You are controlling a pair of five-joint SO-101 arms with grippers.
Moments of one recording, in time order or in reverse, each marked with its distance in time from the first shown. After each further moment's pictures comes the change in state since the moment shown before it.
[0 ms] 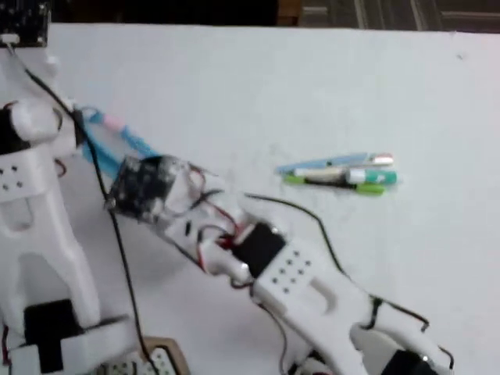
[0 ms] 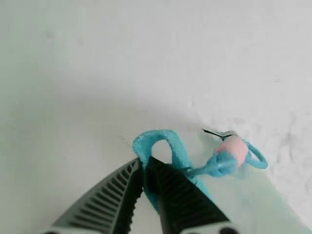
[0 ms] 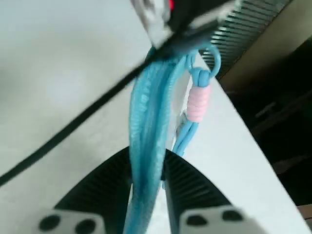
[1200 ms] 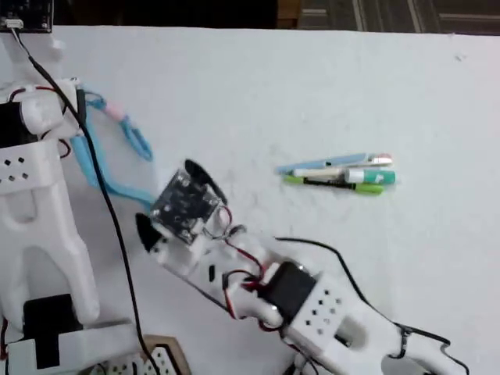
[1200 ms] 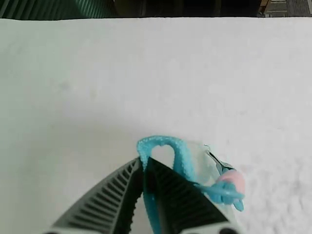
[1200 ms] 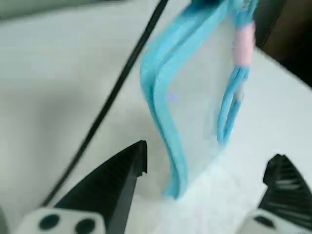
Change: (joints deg) left arm 2.0 8.5 -0.4 -12.7 0.1; right arm -5.8 -12.8 12.8 0.2 -26.1
